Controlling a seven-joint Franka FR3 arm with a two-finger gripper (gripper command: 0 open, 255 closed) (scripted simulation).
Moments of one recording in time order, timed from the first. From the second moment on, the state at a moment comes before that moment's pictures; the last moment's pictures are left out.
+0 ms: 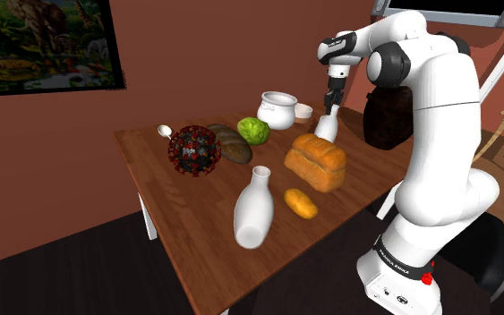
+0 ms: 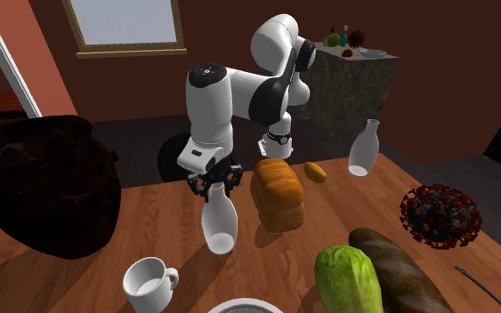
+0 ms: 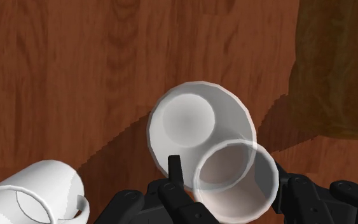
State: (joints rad) arm -0.35 0.55 -0.42 -1.34 0.12 1.73 -0.76
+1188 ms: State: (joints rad) arm -0.37 0.54 -0.43 -1.22 0.12 1.60 -0.77
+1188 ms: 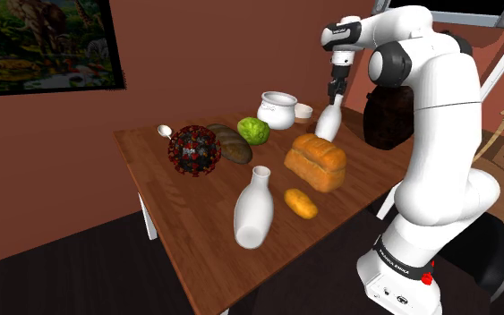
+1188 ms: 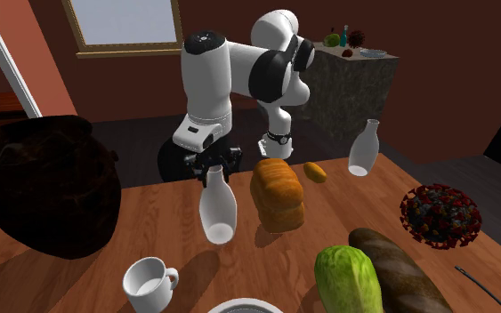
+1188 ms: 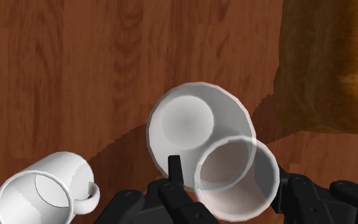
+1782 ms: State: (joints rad) arm -0.40 0.58 -0.43 -1.04 0.13 1.46 -0.77
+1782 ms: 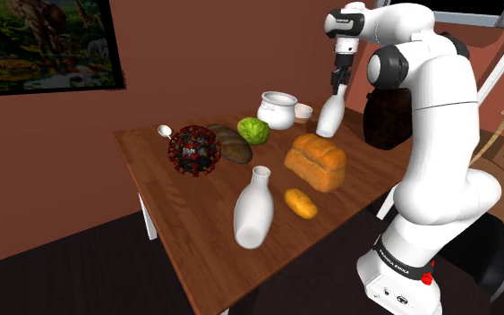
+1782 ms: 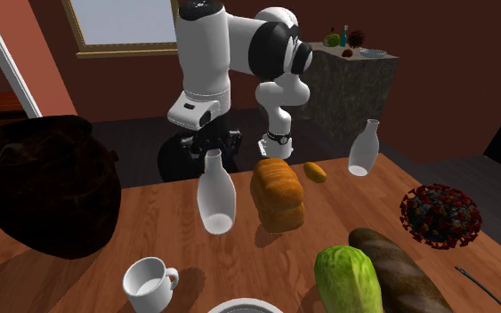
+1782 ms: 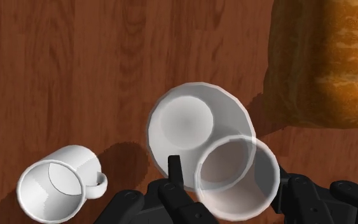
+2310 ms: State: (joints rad) arm -0.40 0.58 -0.43 -0.92 0.13 1.34 -0.75
